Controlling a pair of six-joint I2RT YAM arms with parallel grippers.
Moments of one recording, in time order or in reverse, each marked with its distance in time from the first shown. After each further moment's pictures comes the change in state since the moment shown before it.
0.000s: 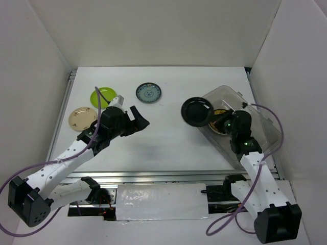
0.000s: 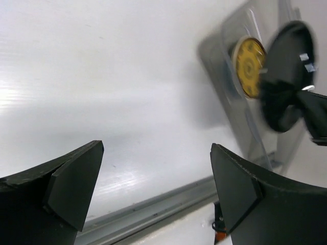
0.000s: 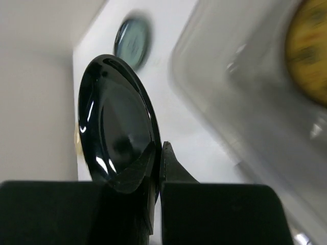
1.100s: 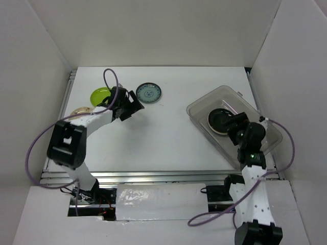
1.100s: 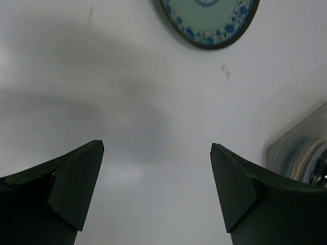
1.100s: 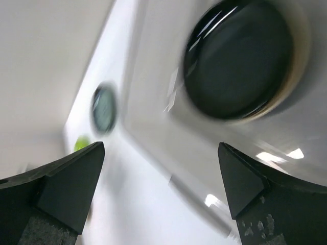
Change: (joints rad) left arm 0.312 0.580 0.204 0.133 0.065 0.029; right arm -0.389 -0.155 -0.067 -0.131 0.068 0.050
